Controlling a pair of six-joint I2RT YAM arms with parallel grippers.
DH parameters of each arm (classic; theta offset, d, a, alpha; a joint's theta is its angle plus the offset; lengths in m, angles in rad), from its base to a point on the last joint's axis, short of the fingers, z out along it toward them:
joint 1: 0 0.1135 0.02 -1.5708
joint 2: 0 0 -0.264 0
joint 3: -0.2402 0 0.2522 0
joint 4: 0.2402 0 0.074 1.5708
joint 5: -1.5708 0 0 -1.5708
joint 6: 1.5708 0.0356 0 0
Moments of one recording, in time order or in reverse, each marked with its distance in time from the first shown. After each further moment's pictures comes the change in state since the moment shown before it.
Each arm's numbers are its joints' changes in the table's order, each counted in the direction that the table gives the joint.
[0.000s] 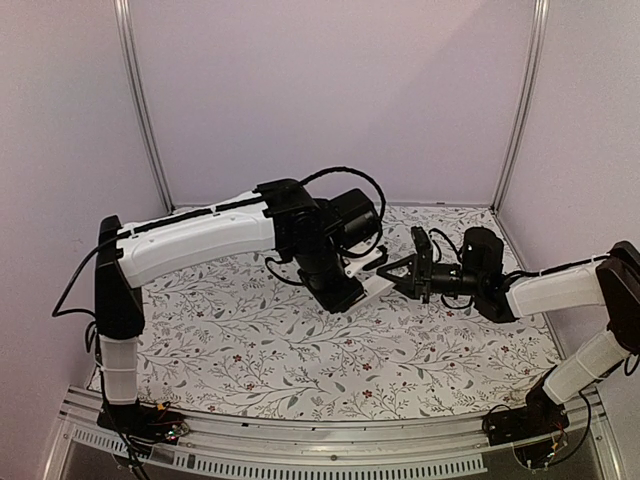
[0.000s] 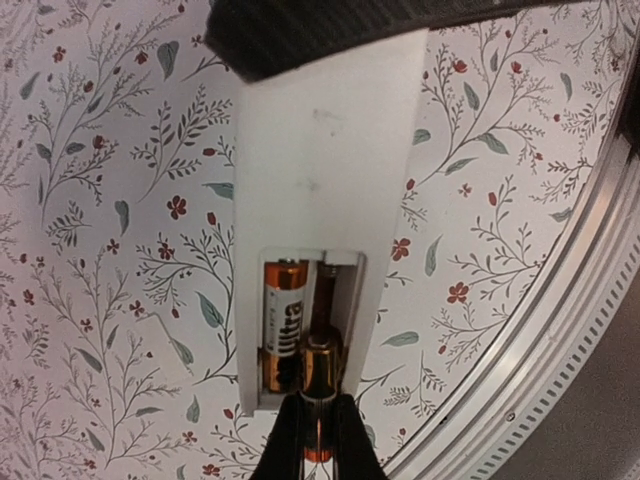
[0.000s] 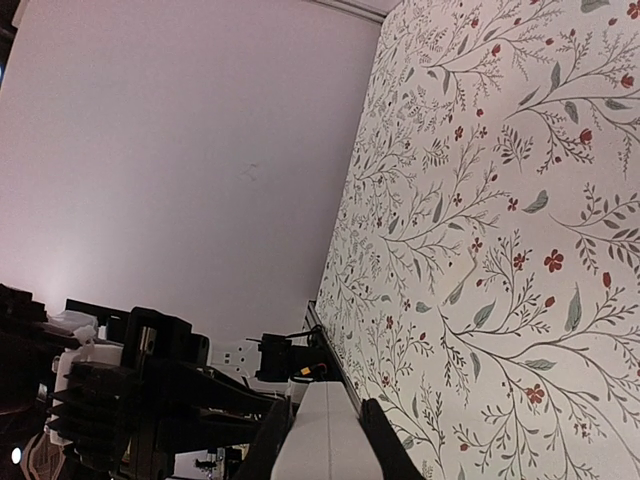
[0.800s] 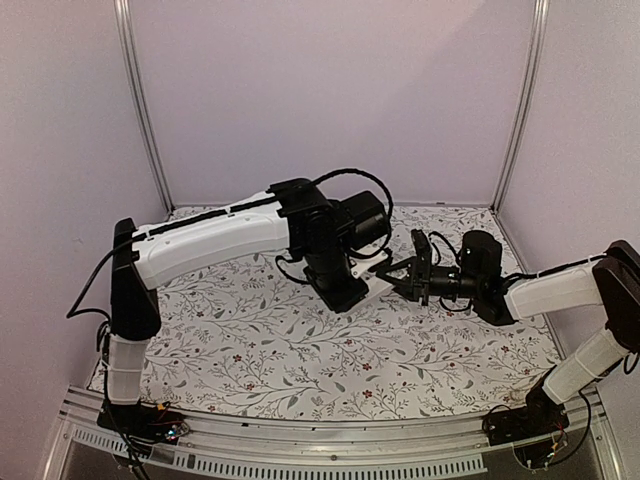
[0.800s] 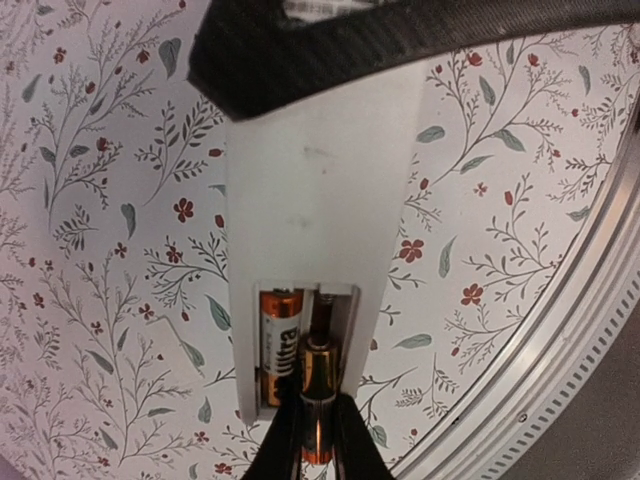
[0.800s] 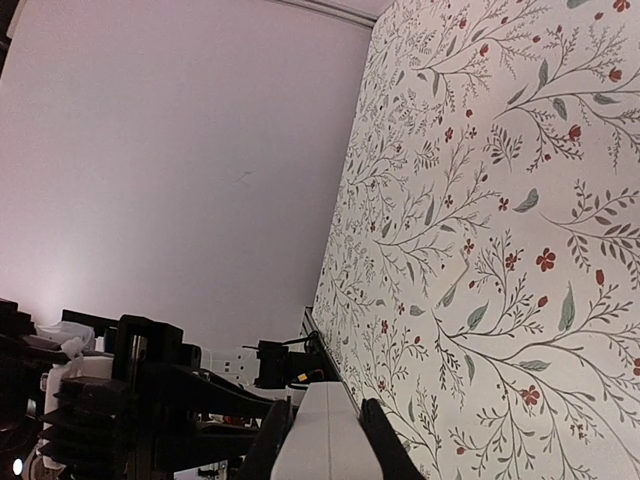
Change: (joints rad) left arm -0.006 0.080 -0.109 0.070 0.031 0.018; right arm 0.011 0.014 0.014 -0.025 -0.032 0.018
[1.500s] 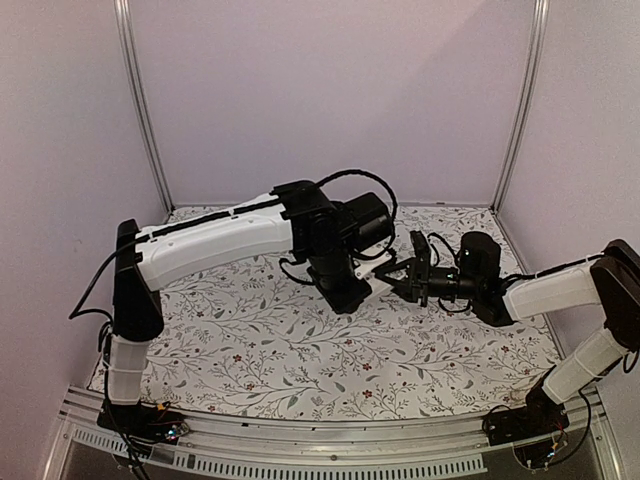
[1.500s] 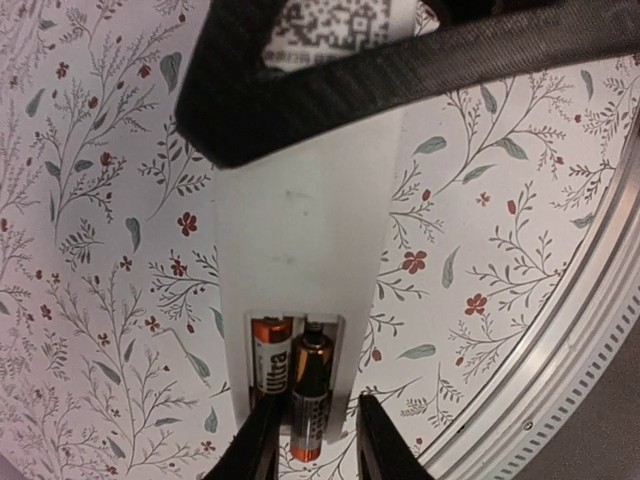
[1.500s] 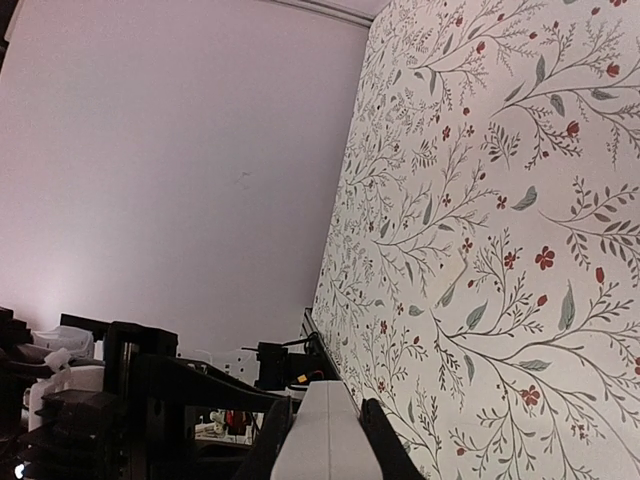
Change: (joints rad) left arm -0.002 0.017 -0.021 -0.008 0.019 0.017; right arm 0.007 0.010 0.003 -0.013 -0.010 0.011
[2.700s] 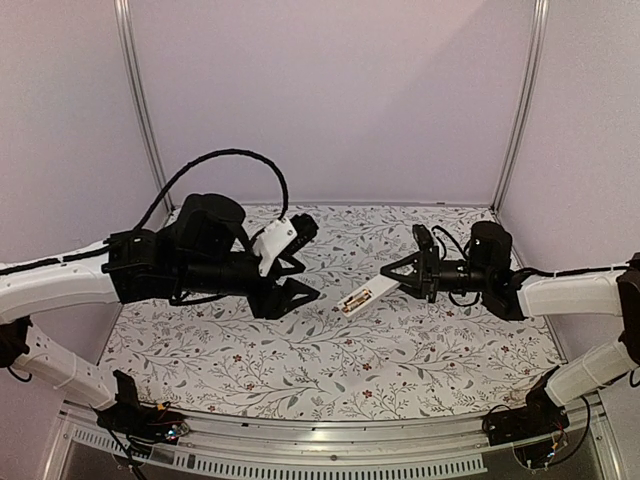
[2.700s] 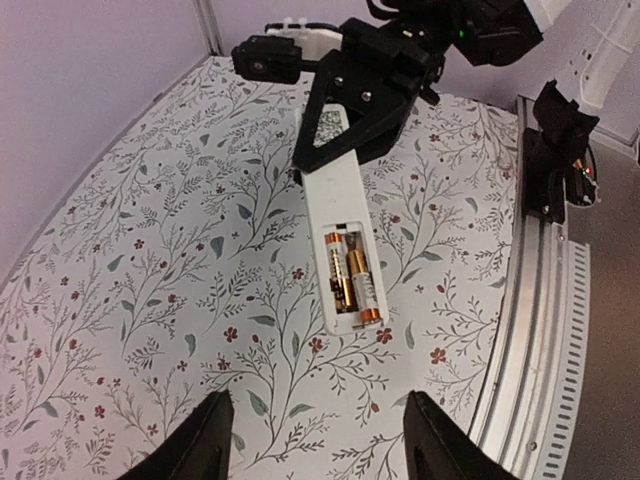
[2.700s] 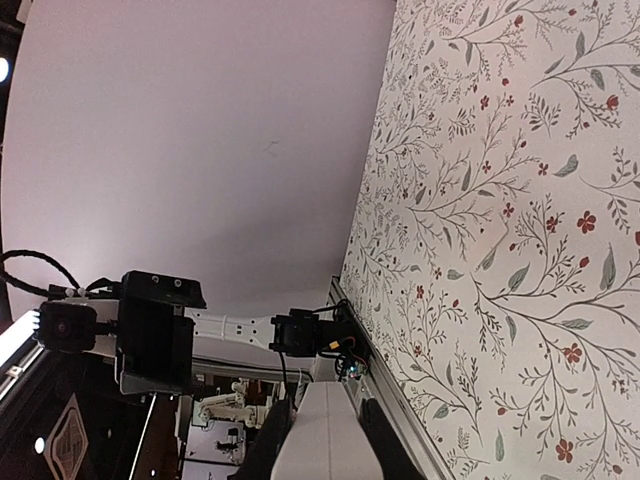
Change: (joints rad) left arm 0.028 -0.871 1.005 -0.867 -0.056 0.106; right arm -0.022 -0.130 -0.023 0.142 0.100 0.014
